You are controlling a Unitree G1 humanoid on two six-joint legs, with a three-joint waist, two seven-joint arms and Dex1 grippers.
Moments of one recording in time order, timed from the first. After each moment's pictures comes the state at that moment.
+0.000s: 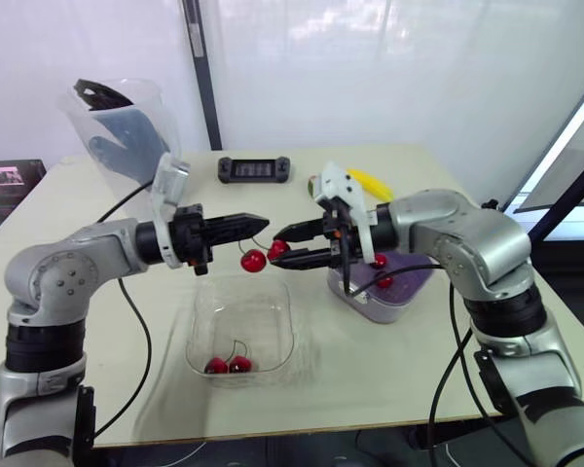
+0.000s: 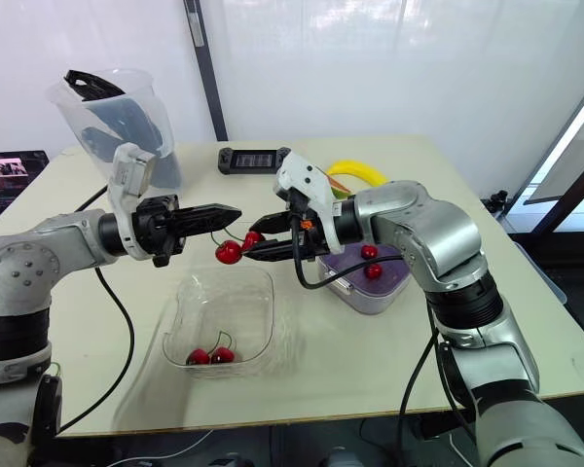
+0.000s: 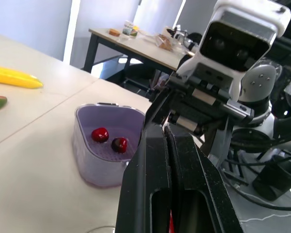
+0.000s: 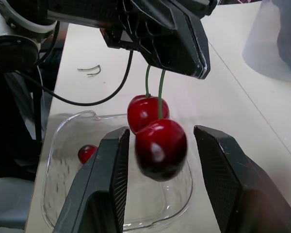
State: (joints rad) left arm -0.74 0.67 0.21 -0.17 -1.01 1.04 -0.88; right arm -1.02 -0.56 0.20 -0.24 0.50 1.00 1.05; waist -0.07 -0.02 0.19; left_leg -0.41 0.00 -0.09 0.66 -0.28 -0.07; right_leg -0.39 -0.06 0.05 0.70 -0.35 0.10
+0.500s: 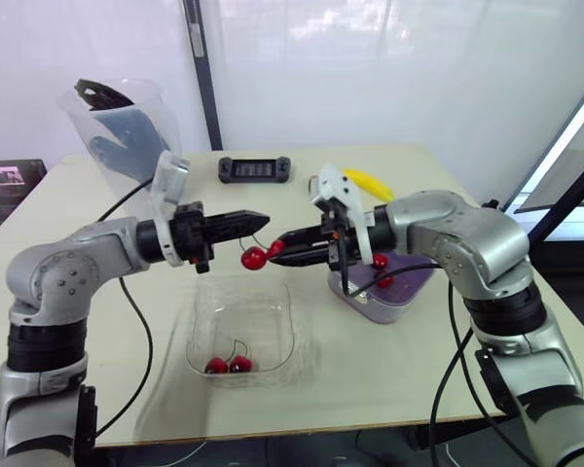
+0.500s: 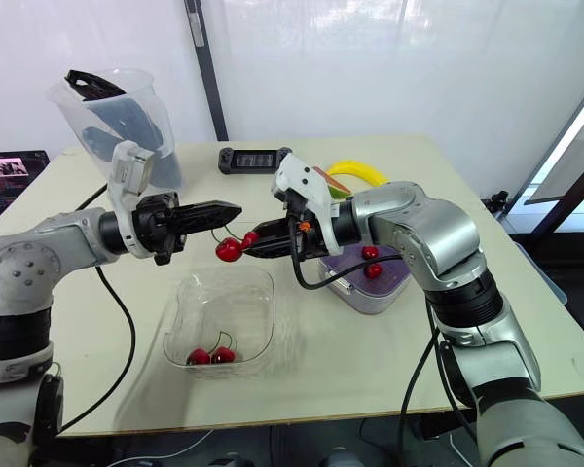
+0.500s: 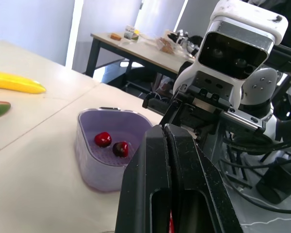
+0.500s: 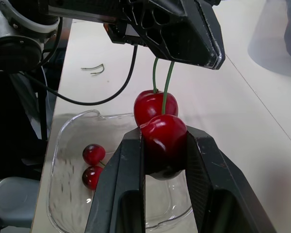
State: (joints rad) left arm -0.75 0.66 0.20 -0.17 -1.01 1.03 -0.87; right arm -1.02 -0.56 0.21 -0.23 0.53 1.01 1.02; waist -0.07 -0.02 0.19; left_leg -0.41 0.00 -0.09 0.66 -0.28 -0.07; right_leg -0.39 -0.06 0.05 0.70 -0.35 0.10
